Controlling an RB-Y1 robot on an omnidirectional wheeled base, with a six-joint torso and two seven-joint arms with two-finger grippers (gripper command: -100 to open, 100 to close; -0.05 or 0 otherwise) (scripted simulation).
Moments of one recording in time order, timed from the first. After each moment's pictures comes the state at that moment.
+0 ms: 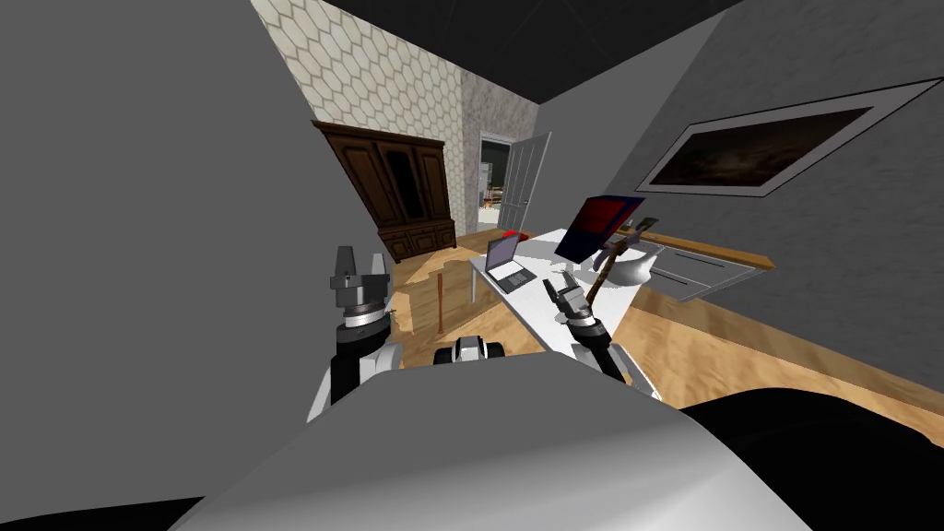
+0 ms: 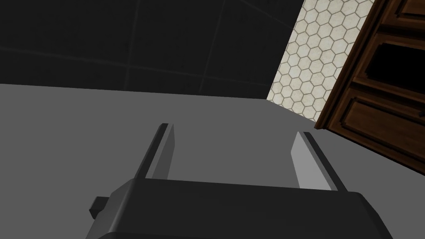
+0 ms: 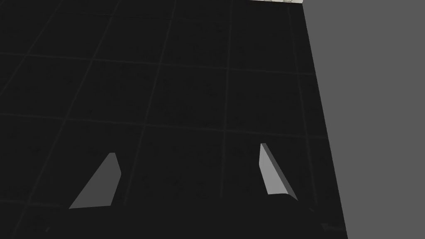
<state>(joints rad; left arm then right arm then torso) 0.51 0.02 -0.06 -2.37 -0.07 -0.51 0.07 0.51 -0.30 -0.31 -1.86 0.28 -0.92 0.69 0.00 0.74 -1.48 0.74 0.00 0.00</state>
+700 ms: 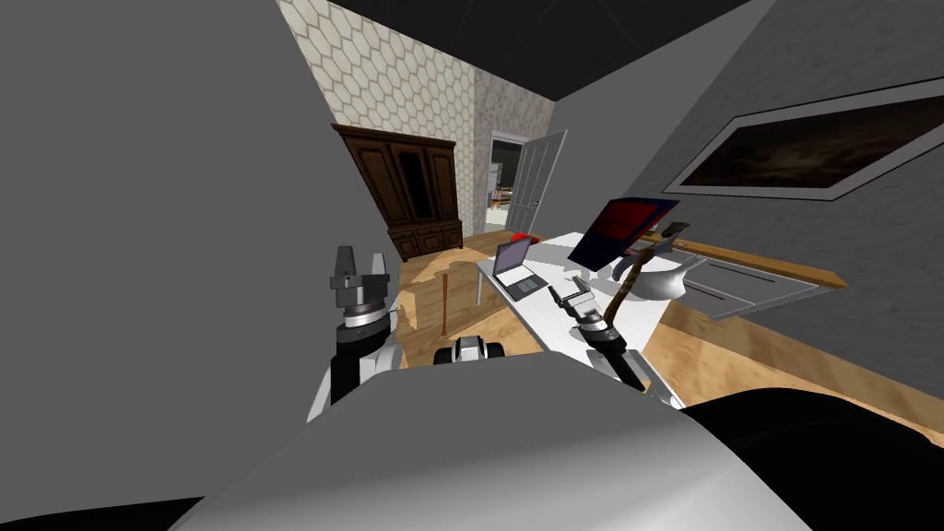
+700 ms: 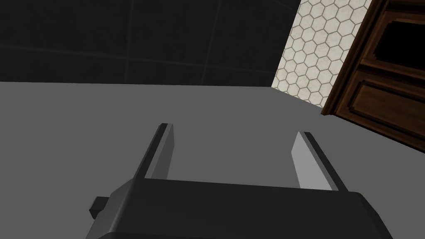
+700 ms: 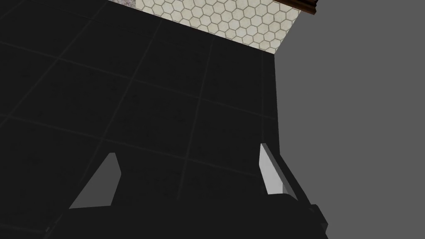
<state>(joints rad) 0.51 0.02 -0.06 -2.37 -0.07 -0.51 0.07 0.52 -0.37 -0.39 -1.73 0.32 -0.98 0.88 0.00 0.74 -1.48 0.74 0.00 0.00</state>
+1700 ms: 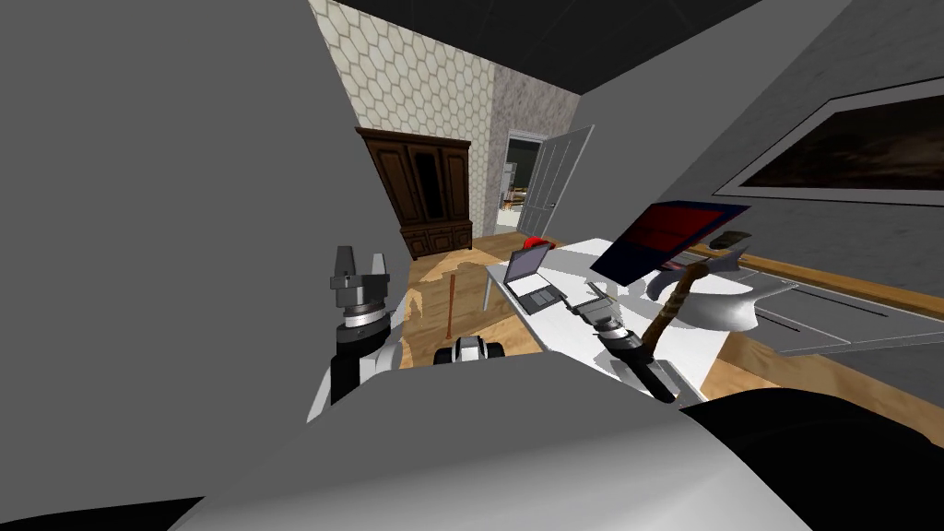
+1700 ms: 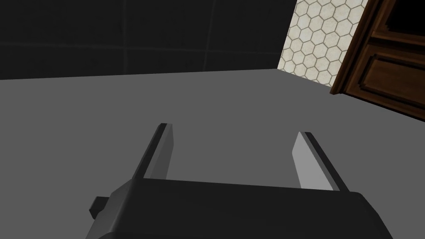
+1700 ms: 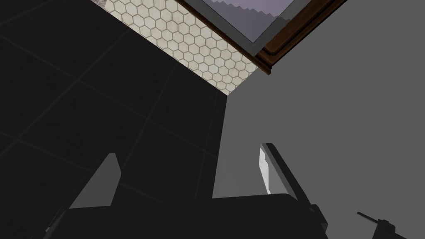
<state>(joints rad) 0.51 0.02 -0.06 -2.37 -0.07 -0.51 0.07 0.52 -0.46 -0.50 -1.54 0.39 -1.07 1.15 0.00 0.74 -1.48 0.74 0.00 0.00</state>
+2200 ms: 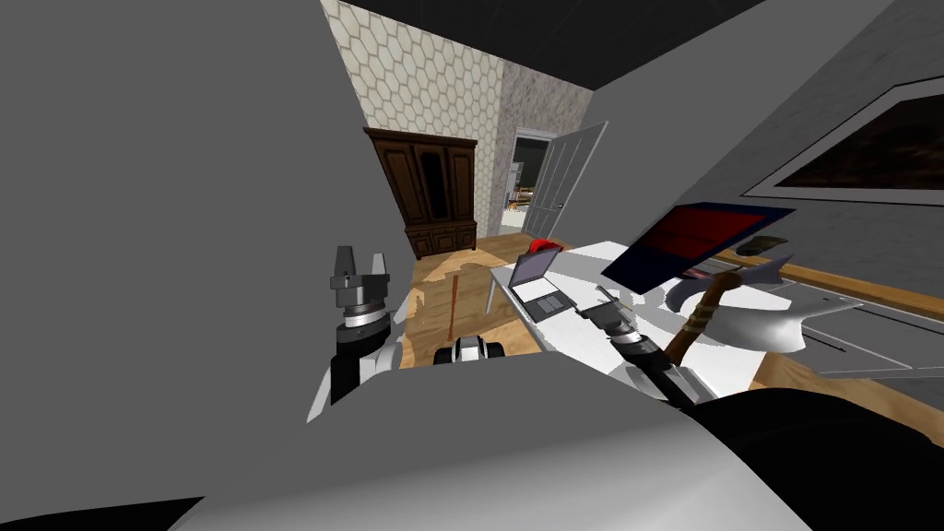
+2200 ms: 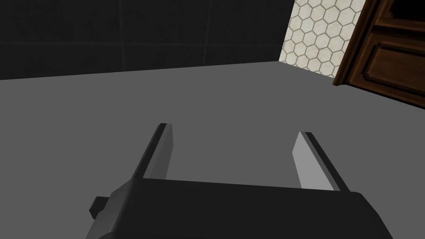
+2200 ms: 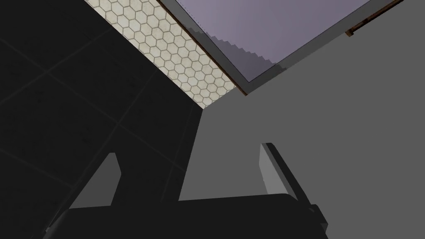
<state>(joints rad) 0.51 0.02 -0.06 -2.37 -0.07 -0.51 0.07 0.51 -0.51 -0.56 -1.43 0.41 -1.13 1.29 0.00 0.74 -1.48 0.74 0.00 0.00</state>
